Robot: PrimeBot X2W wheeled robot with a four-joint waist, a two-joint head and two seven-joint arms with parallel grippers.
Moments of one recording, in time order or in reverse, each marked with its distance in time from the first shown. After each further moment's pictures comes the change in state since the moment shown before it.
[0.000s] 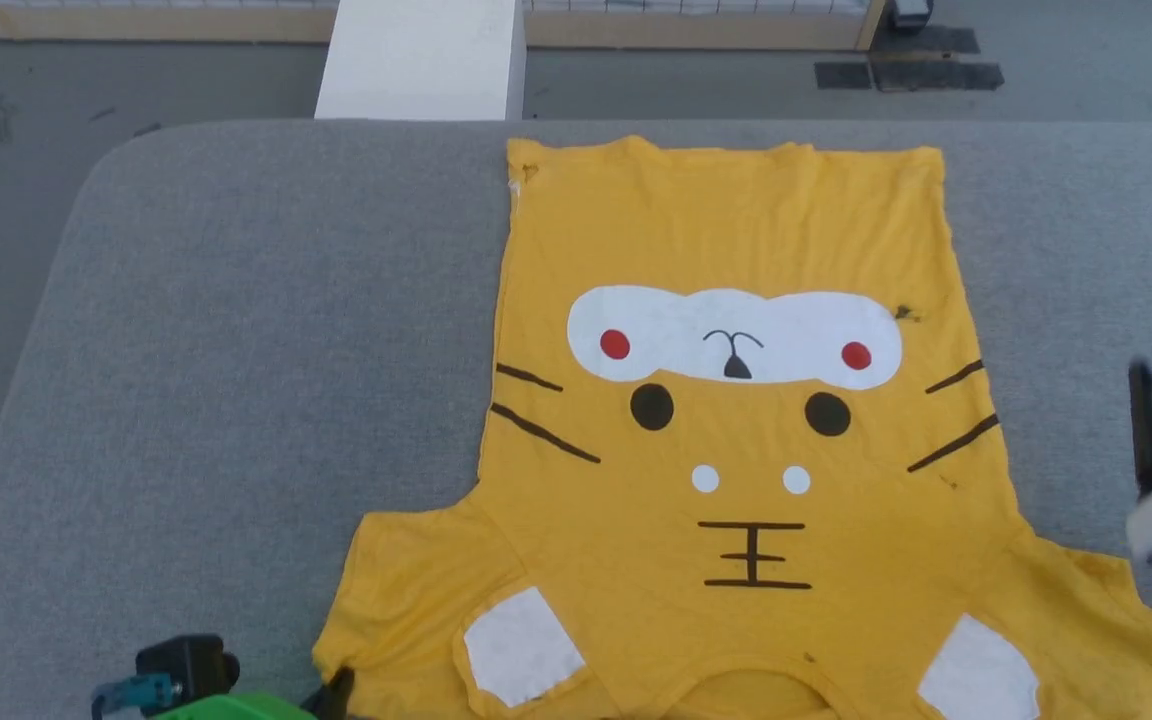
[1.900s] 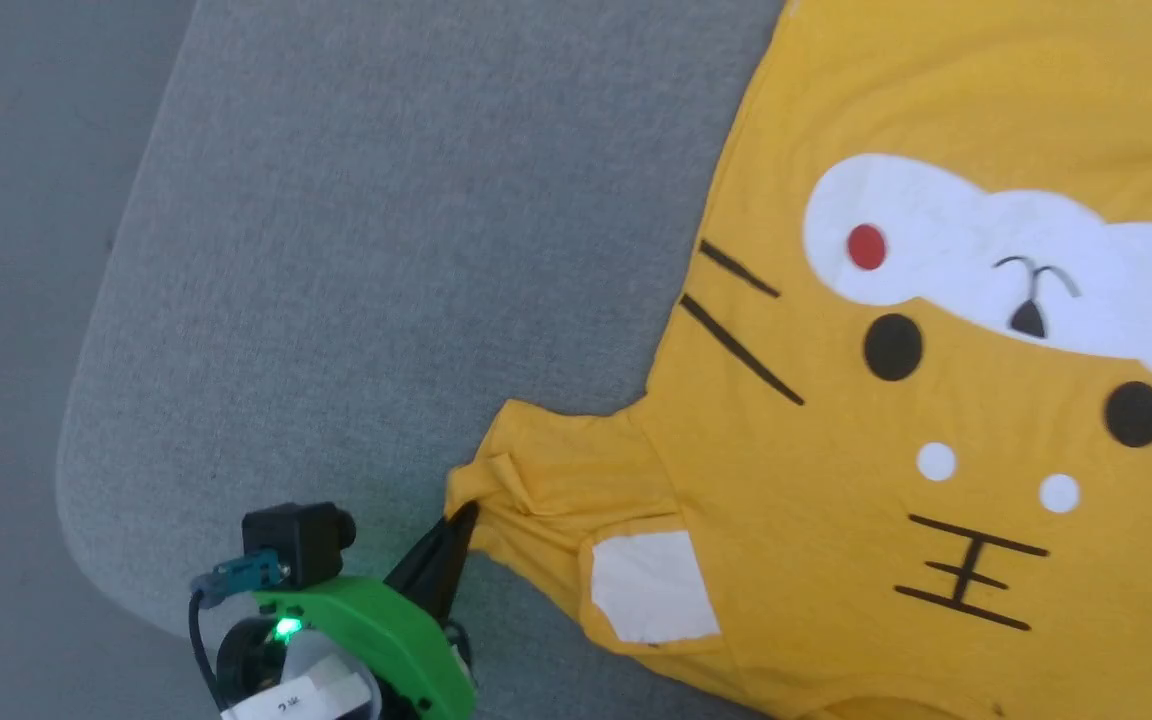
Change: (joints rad) left arm -0.209 -0.053 -0.178 -0.069 0.082 -0.047 -0.112; right arm -0.430 -0.281 -0.087 0.234 -0.128 0.000 0.025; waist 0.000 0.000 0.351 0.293
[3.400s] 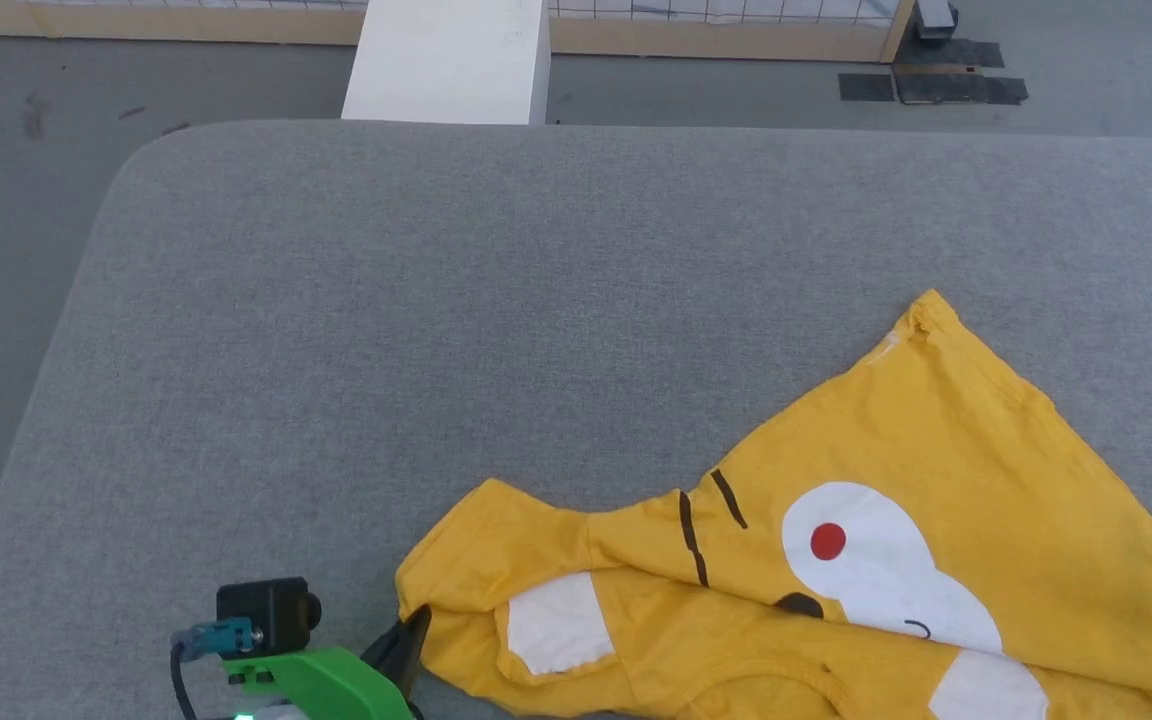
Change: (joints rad) left arm 0.133 0.078 0.023 -0.039 -0.026 0.061 0.103; right arm 0.467 0.222 -0.013 -0.244 0.086 0.000 0.022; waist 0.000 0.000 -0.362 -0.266
